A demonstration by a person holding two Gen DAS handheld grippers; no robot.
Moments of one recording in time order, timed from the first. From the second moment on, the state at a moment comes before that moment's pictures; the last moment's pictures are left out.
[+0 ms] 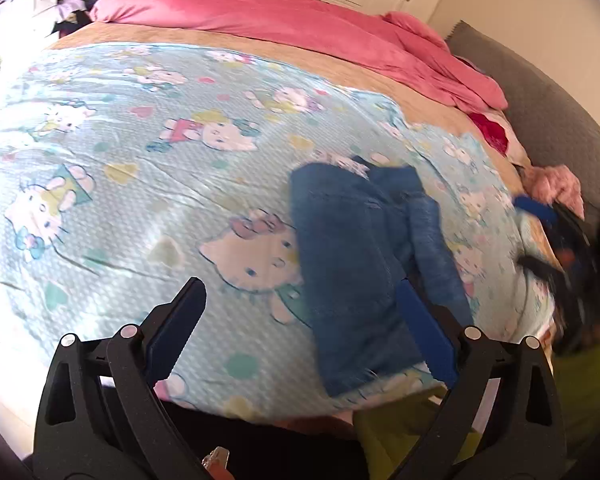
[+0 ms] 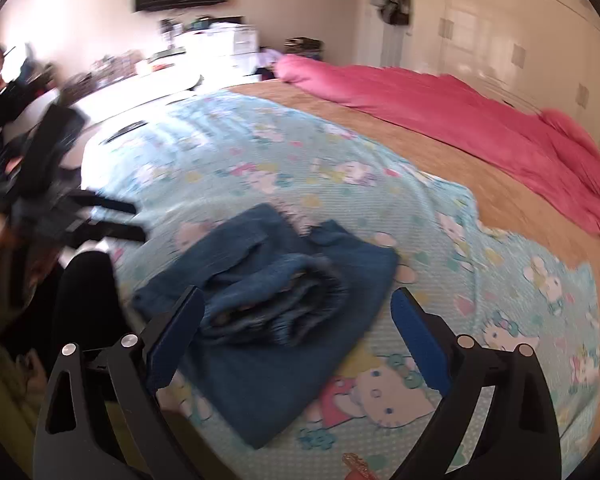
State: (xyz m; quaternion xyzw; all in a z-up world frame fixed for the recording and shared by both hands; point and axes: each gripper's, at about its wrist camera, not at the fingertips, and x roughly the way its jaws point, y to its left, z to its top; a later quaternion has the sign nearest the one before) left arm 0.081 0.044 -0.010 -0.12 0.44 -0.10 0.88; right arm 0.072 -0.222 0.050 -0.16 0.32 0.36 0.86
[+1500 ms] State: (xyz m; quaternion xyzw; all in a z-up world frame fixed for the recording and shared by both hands) left arm 0.156 -0.001 -0.056 -0.10 0.51 -0.14 0.84; right arm 0.034 -0.134 0.017 -0.25 0.31 0.52 0.76
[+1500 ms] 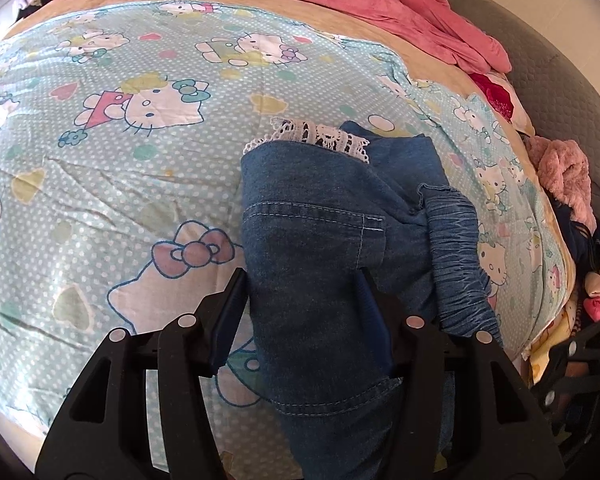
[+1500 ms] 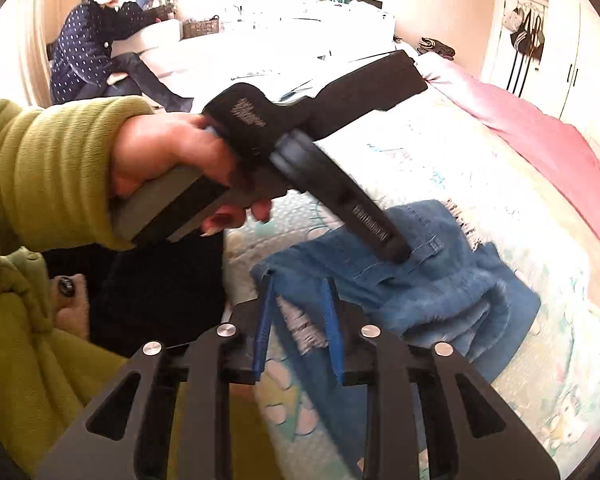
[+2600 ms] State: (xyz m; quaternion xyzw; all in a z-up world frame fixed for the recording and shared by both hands) left arm 0.119 0.006 0.030 -0.04 0.41 -0.07 0.91; right arm 0.086 -0.252 0.107 -0.06 0.28 0.35 0.89
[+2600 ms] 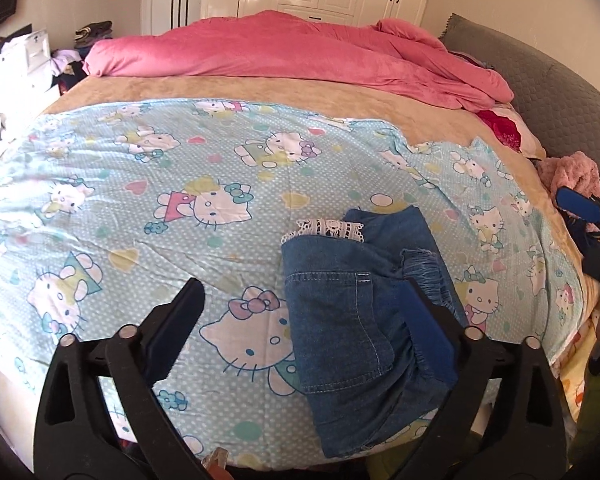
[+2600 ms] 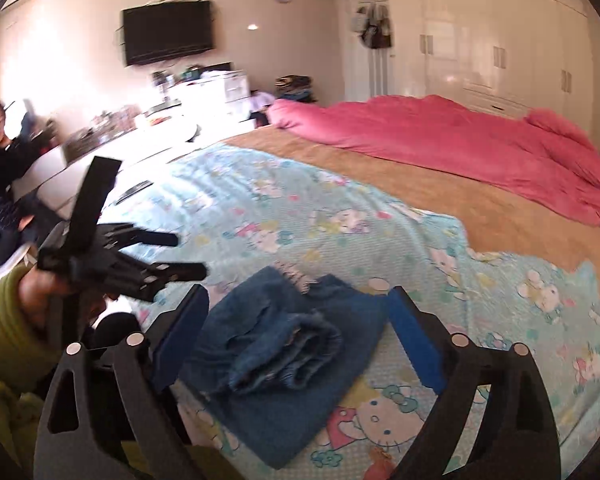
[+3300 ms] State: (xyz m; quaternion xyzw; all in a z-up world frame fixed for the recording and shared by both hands) left arm 0.138 -0.006 -0.026 -0.02 0.46 -0.05 0.88; right arm 0.152 -0.246 -0.009 -0.02 0.44 0.25 0.86
